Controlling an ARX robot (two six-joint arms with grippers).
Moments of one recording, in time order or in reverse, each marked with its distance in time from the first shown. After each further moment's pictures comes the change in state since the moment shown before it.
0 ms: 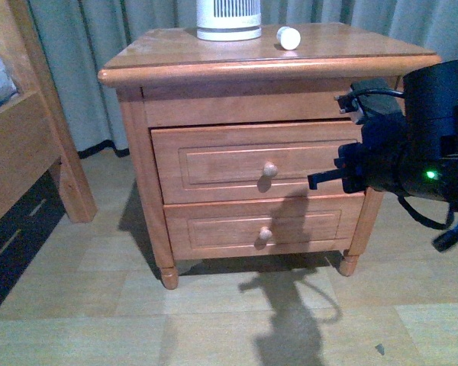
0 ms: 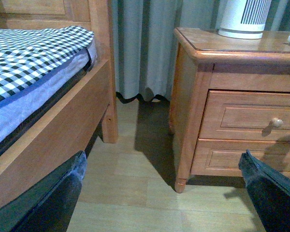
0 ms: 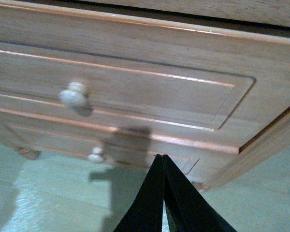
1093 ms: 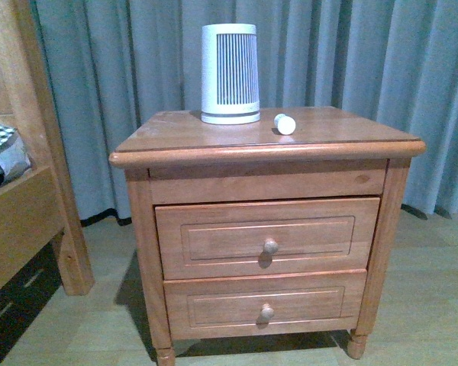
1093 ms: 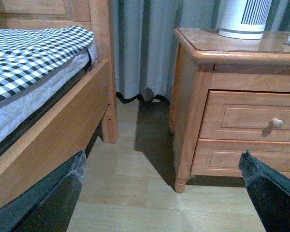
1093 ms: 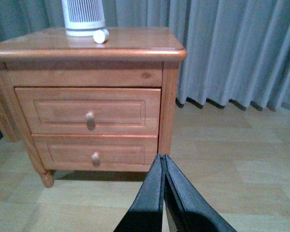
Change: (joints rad) left arm 0.000 0.000 0.000 0.000 0.000 0.000; right arm -0.150 -2.122 -1.048 -0.677 0.008 0.038
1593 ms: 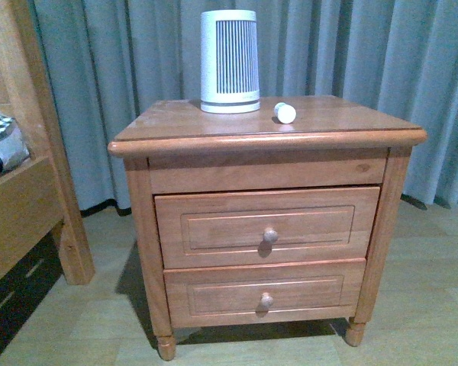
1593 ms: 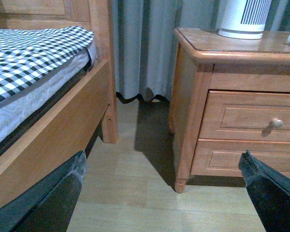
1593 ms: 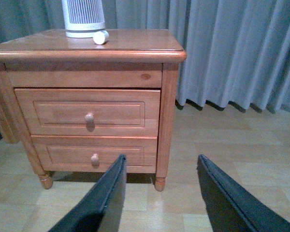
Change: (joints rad) left arm 0.000 0.000 0.000 0.000 0.000 0.000; right arm 0.000 -0.011 0.000 0.003 0.000 -0.003
